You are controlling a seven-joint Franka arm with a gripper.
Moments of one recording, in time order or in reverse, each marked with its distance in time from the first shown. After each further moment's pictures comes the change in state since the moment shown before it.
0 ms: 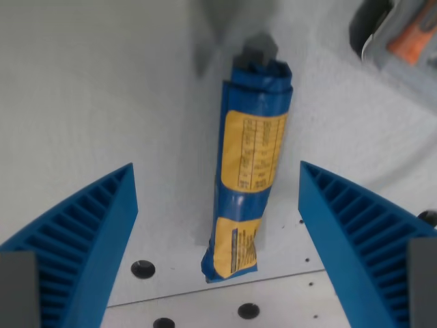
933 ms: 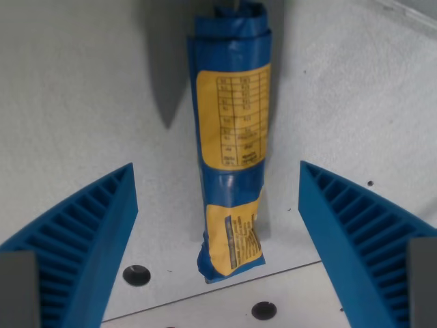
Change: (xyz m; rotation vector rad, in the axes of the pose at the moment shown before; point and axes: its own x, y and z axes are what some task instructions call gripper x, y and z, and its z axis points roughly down) arm -0.025 0.008 0.029 0.005 0.003 0.115
